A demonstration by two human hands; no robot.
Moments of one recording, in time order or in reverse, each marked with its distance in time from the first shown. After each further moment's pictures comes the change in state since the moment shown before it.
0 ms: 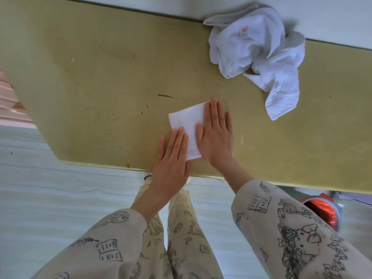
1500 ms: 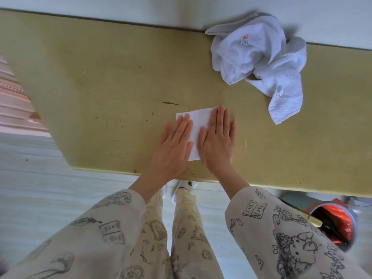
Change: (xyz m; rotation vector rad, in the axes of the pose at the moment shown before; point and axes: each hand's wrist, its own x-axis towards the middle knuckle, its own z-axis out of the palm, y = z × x) left_hand 0.046 -0.024 -0.021 0.017 -0.156 0.081; right_hand -0.003 -0.012 0.006 0.065 -0.002 0.173
